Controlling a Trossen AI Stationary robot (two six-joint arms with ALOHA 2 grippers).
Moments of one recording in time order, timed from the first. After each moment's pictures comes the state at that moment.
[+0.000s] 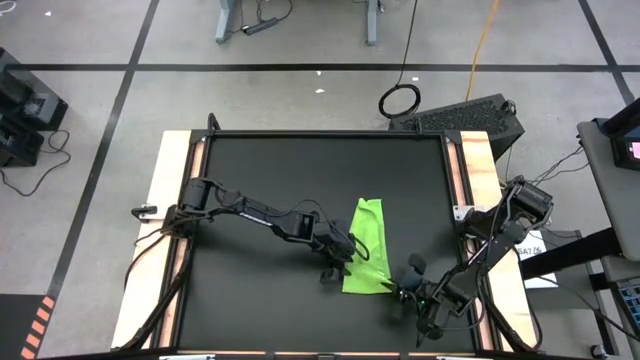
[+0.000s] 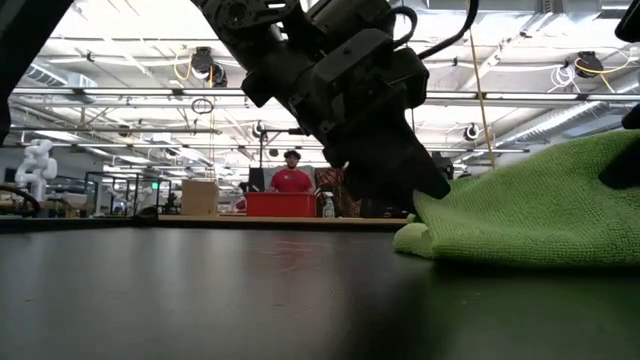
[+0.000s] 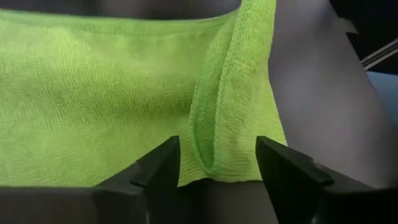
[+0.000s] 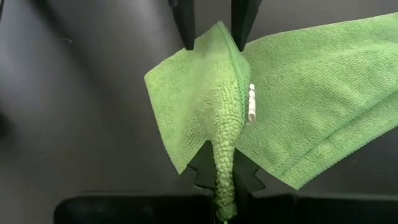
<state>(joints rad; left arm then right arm) -0.12 2.11 1.35 0.01 0.32 -0.17 0.93 1.65 0.78 -0.33 0.84 1.29</state>
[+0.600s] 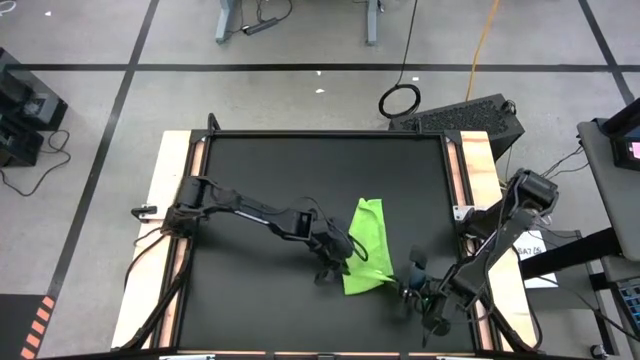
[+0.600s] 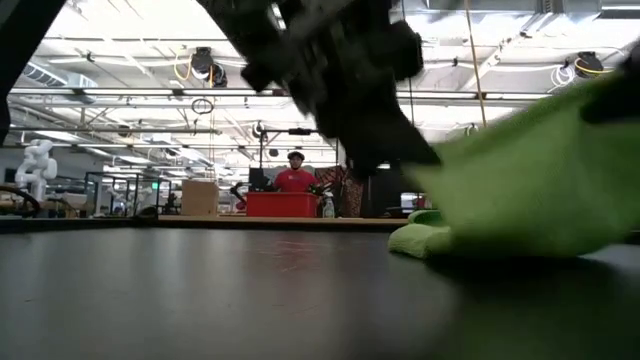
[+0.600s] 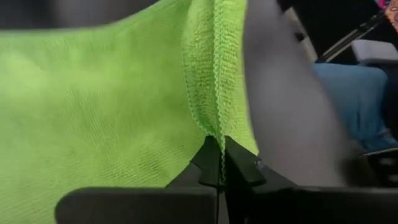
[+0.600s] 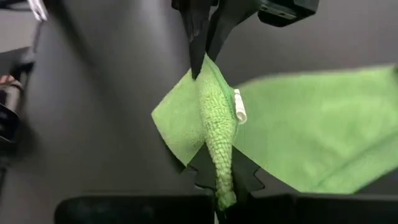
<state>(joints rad) -0.12 2.04 1.35 -0.02 0.45 -0.11 0.93 1.52 0.78 -0.34 0.90 1.13</state>
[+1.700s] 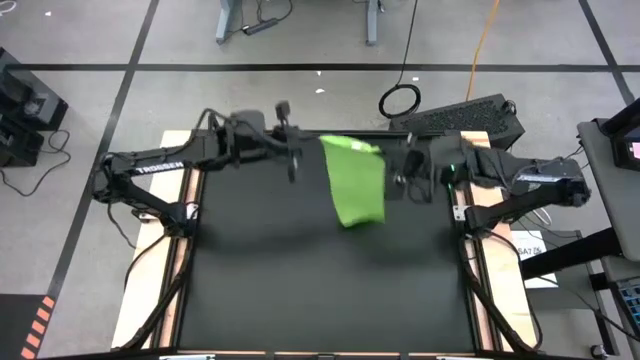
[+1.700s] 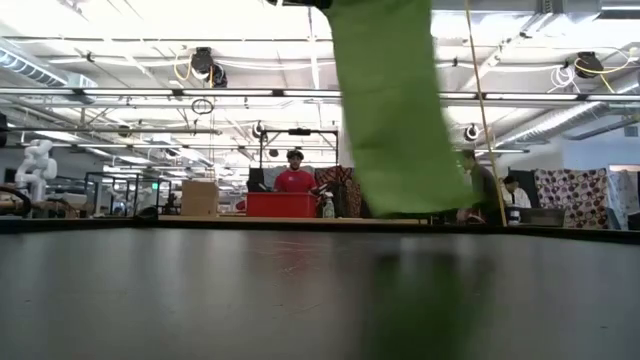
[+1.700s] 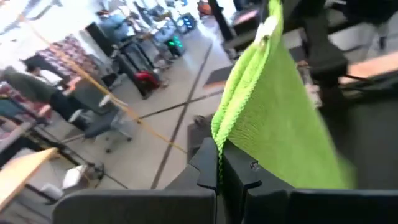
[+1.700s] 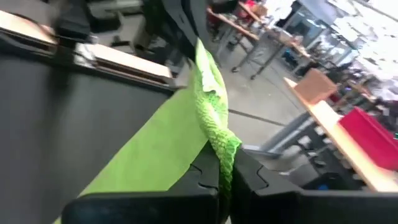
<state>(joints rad) 0.23 1.38 1.36 -0.15 -0.09 0.50 -0.01 1.12 1.28 -0.45 0.48 -0.42</state>
